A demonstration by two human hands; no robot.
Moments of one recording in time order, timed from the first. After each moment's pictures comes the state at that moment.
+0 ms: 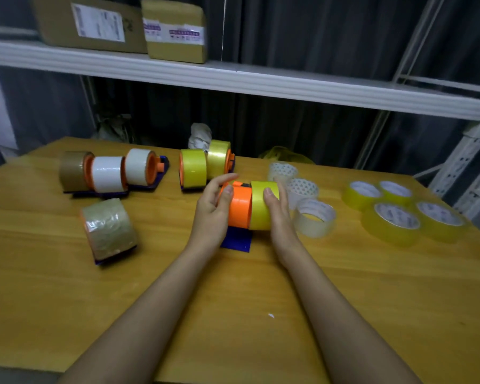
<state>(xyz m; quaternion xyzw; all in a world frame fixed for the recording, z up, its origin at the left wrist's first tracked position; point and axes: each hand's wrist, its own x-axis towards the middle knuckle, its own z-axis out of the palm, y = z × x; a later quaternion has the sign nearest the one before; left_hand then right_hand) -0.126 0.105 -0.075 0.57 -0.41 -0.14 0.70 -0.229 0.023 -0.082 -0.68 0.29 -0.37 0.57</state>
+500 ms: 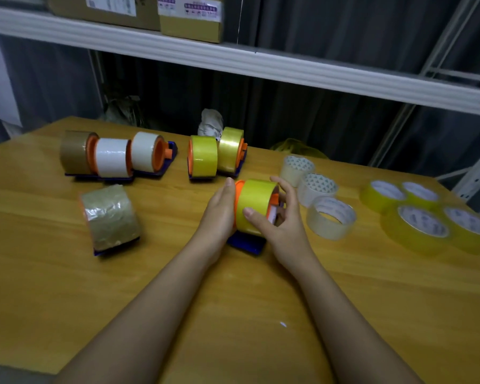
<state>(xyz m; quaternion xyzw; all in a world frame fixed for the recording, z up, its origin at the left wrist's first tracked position) -0.125 0.103 -0.072 0.59 -0.26 -0.32 0.70 -0.222 0.023 -0.106 -0.75 0.23 -0.38 0.49</state>
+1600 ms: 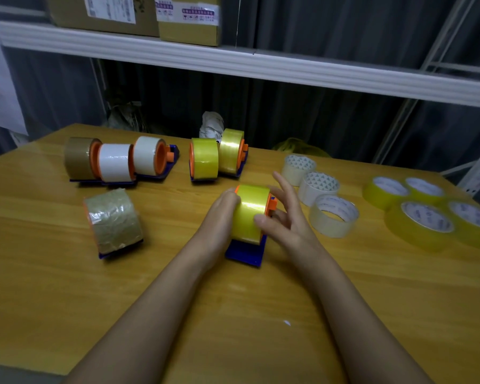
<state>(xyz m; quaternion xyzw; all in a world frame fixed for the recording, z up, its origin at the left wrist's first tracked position) -0.133 0.124 -0.063 0.59 -0.33 -0.34 0.66 -0.244 0.033 -0.086 -0.75 0.16 -0.29 0.58</state>
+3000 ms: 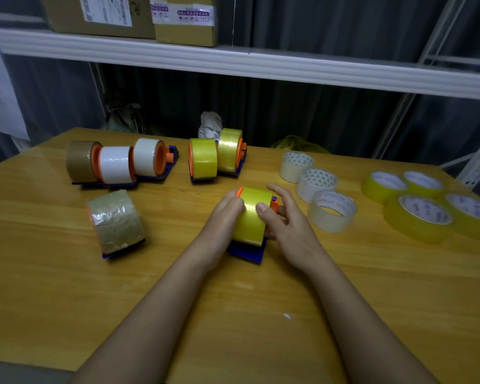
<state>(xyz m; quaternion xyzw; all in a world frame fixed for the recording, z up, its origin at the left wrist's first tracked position) -0.137 0.129 -0.065 0.59 -0.35 -0.36 0.64 -0.242 0.034 -0.090 -0.76 0.24 -0.30 0.52</state>
